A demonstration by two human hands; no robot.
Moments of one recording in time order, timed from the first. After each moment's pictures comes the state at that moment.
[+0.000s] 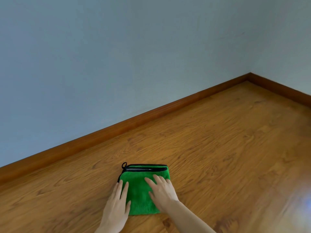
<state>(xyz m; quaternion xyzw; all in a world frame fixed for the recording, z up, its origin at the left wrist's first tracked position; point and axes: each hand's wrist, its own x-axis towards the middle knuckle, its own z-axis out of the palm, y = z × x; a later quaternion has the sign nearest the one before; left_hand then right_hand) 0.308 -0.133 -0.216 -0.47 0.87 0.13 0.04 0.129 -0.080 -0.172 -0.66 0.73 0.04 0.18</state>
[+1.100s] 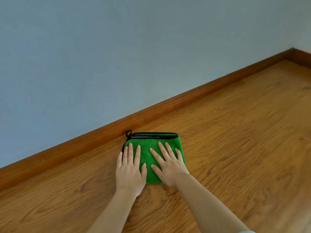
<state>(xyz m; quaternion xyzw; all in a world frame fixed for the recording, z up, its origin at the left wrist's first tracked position) 0.214 -0.300 -0.268 -0.51 0.86 0.00 -0.05 0.066 -0.246 -0.238 -0.66 0.73 0.03 0.16</state>
